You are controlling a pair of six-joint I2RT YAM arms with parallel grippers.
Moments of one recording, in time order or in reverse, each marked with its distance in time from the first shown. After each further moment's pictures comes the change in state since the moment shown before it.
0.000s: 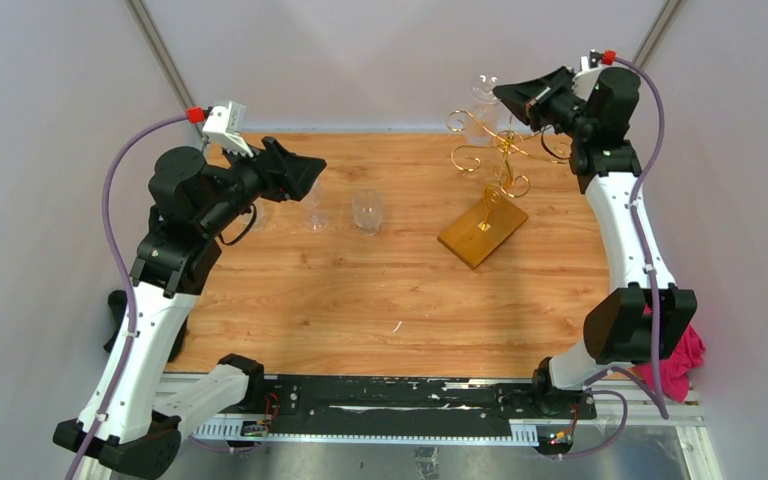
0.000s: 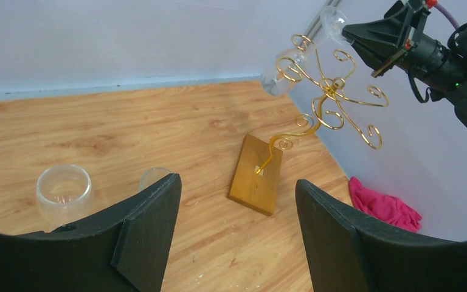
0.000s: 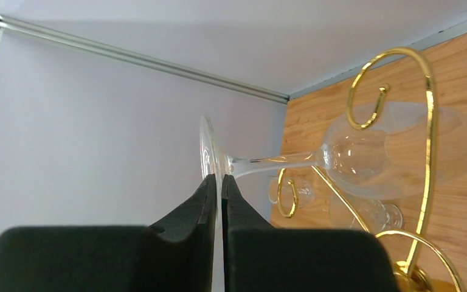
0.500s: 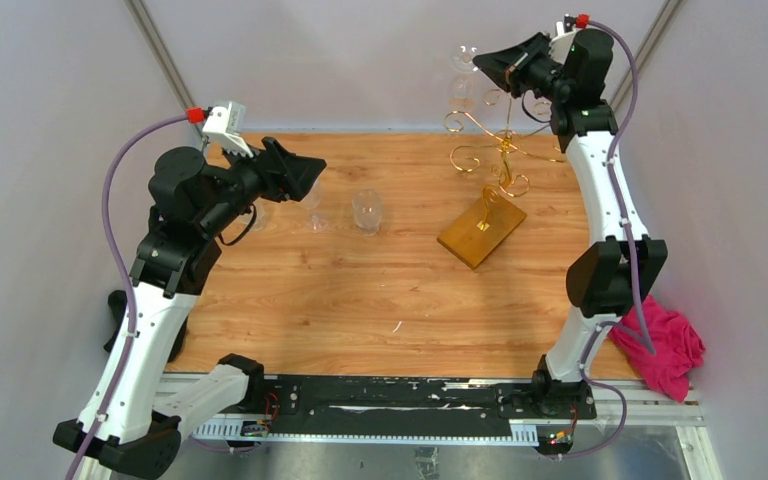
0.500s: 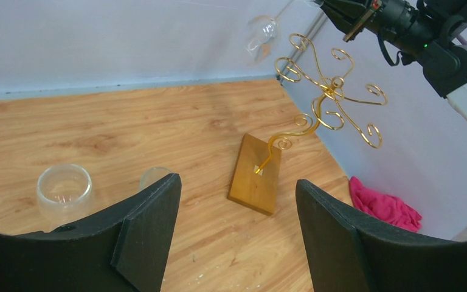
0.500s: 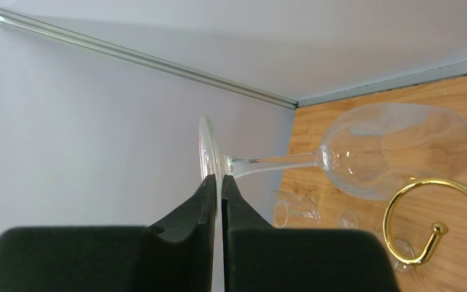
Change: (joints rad) left arm 0.000 -0.001 0.000 -0.002 0.000 0.000; right arm 0.080 0.300 0.401 -0.069 -0.005 -0.016
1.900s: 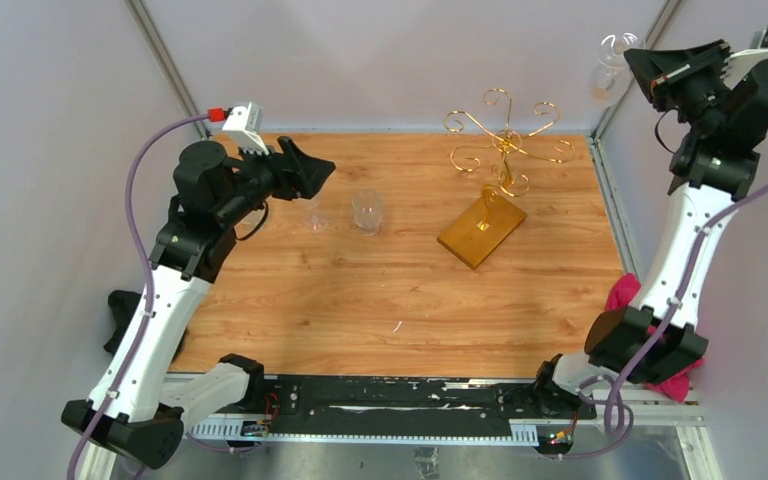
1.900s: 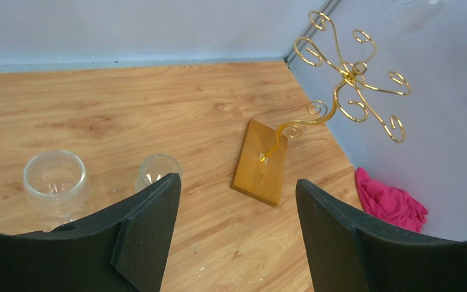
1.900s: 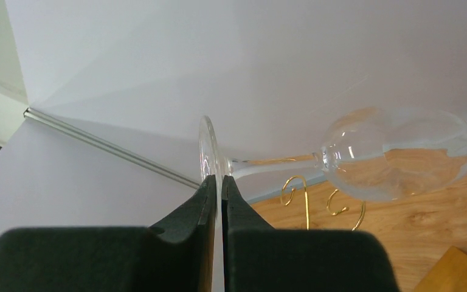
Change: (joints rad) left arm 0.000 0.045 -0.053 0.037 0.002 -0.008; right arm -0.511 -0.298 -0.136 0.001 -0.079 -0.035
